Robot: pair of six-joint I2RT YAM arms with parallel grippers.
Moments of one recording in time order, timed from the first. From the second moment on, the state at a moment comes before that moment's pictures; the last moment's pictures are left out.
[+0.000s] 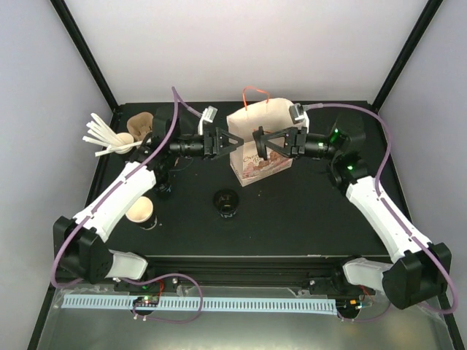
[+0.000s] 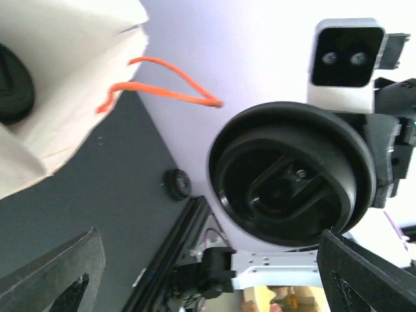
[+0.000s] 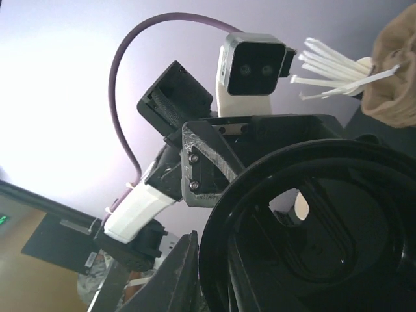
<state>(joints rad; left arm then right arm) -0.41 1.37 1.20 -0.17 0.95 -0.79 0.32 1.20 1.05 0.20 -1.10 1.13</state>
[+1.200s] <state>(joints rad) -0.41 1.15 0.99 0.35 1.00 -1.31 0.59 1.27 1.12 0.50 -0.86 1.35</state>
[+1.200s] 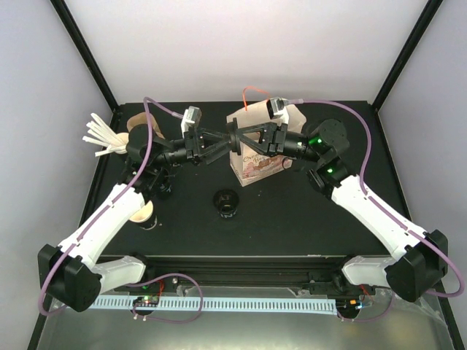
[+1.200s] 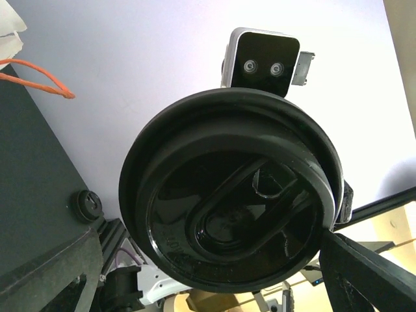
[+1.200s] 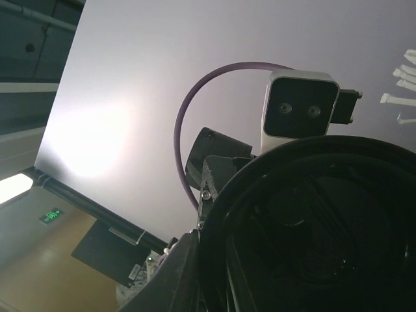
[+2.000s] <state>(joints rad) -0.41 1.15 0.94 0.49 1.00 -1.43 0.60 1.29 1.12 0.48 -0.87 1.32</state>
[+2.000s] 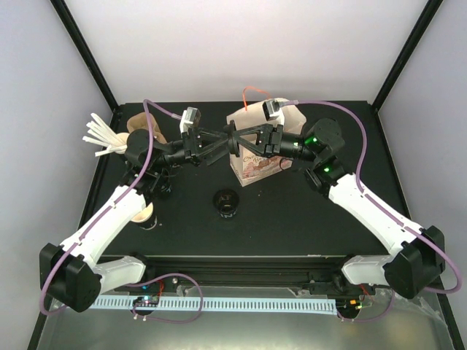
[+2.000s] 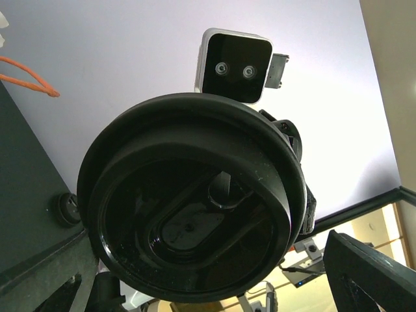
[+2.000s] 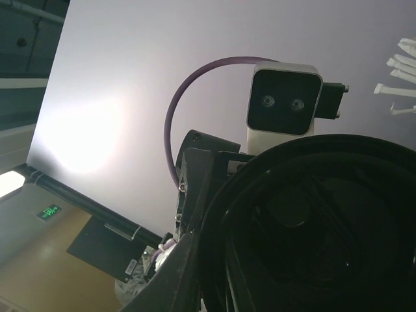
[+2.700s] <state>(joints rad) -0.41 1.16 0.93 0.51 1.00 -1.45 0.61 1.31 1.12 0.51 -0.89 1.35</state>
